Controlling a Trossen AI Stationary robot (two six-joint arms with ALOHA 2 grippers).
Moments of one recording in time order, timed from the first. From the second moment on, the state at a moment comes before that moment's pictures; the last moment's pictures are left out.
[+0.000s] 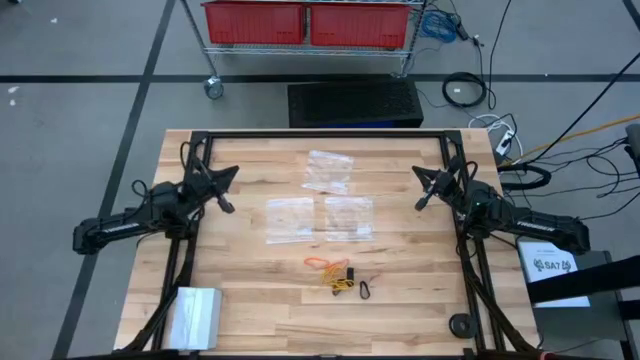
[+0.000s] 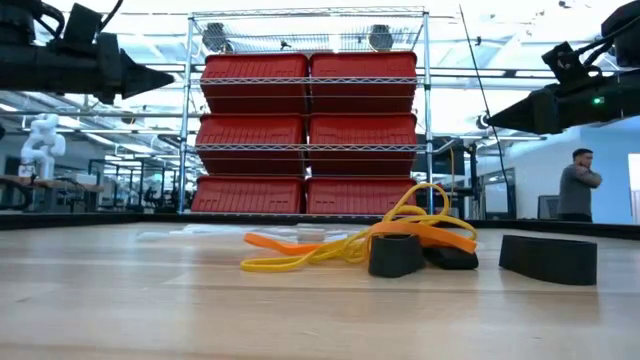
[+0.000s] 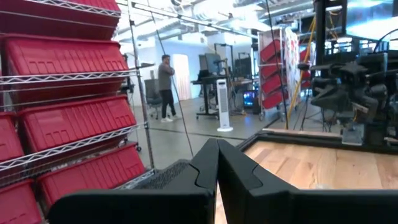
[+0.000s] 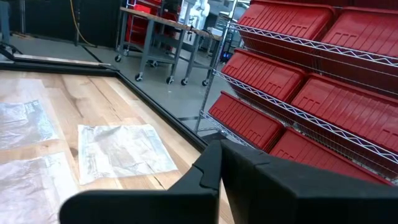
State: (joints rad) left arm 0.24 0.01 0.02 0.19 -0.33 0.19; right arm -0.27 0.09 0.02 0.06 0.47 -0.25
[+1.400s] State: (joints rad) left arm 0.34 1.59 0.67 0.24 -0.04 0.56; right arm -0.27 0.33 0.02 0.25 0.33 0.09
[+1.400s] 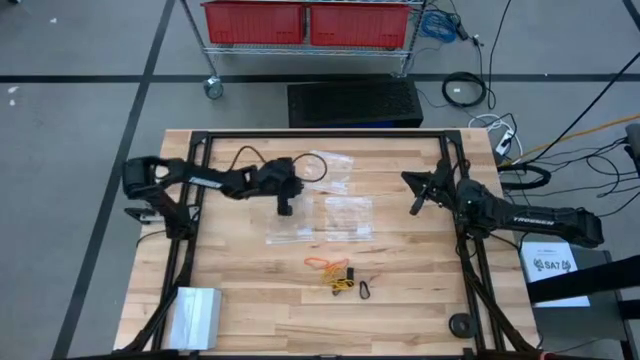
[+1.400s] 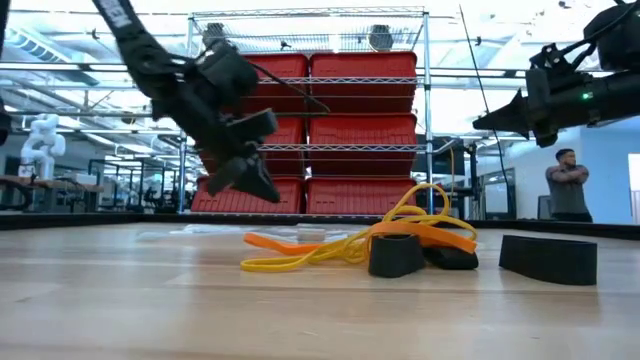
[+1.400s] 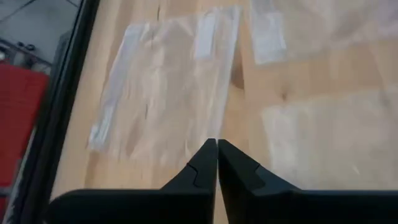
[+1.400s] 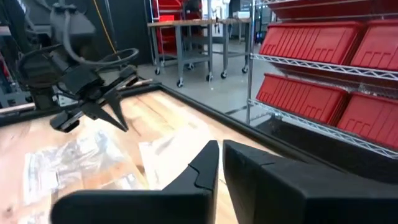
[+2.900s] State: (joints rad) left arm 0.39 1.63 0.82 0.06 0.05 0.57; right arm -0.27 0.48 0.06 0.41 0.20 0.14
